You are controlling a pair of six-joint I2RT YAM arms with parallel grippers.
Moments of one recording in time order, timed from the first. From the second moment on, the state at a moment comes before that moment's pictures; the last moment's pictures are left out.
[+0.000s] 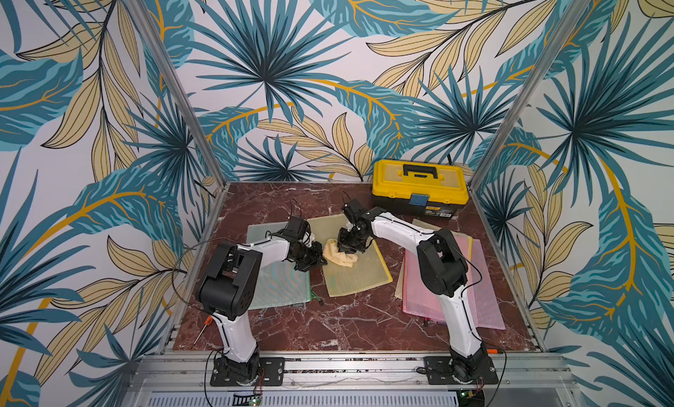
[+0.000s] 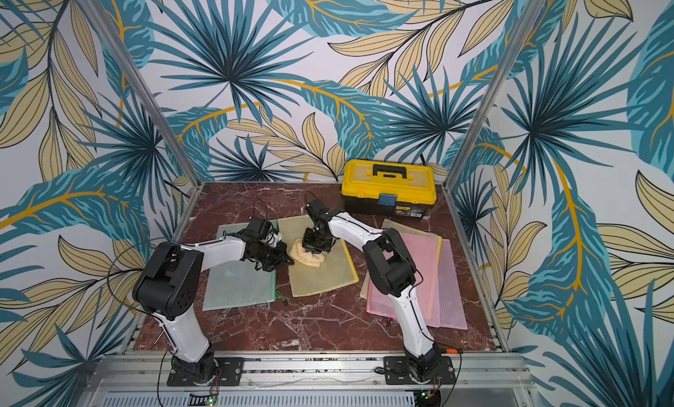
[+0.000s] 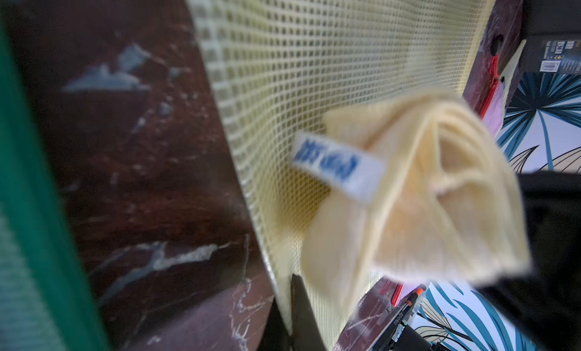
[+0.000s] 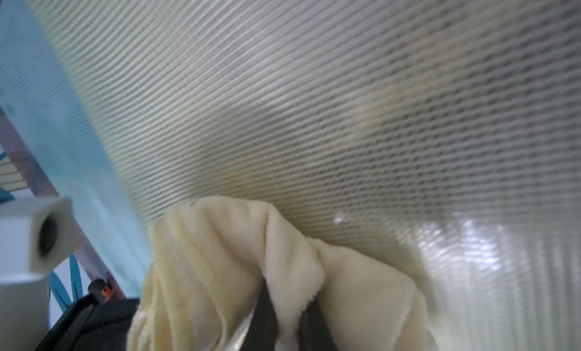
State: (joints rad) left arm -0.30 1.82 1.01 -0.33 0.58 -0.70; right arm 0.55 2.26 1.79 -0.78 -0.29 0.80
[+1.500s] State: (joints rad) left arm -0.68 2.12 2.13 -1.41 -0.07 -0.36; right arm 0.37 1.74 1.20 -0.71 -0.22 0.73
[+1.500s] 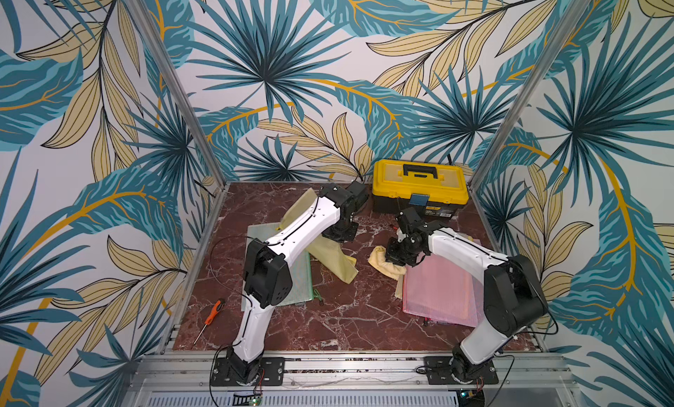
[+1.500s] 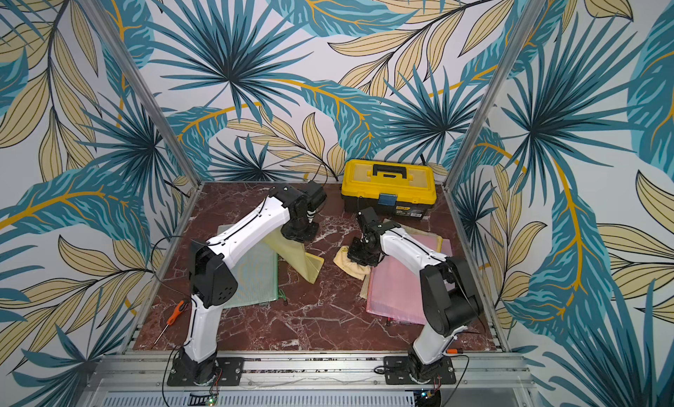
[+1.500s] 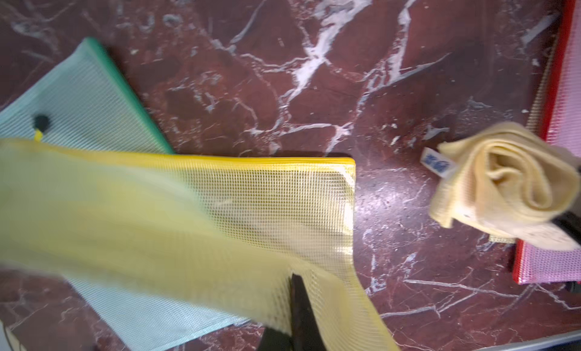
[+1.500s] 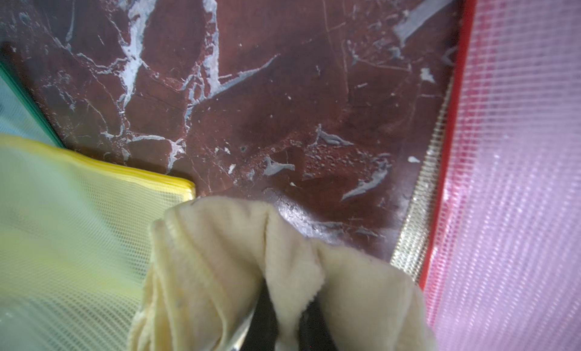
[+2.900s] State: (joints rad) left arm -0.68 2.01 1.90 -1.26 -0.12 -0.42; right arm 0.47 1.62 1.09 -0.50 -0.11 0.94
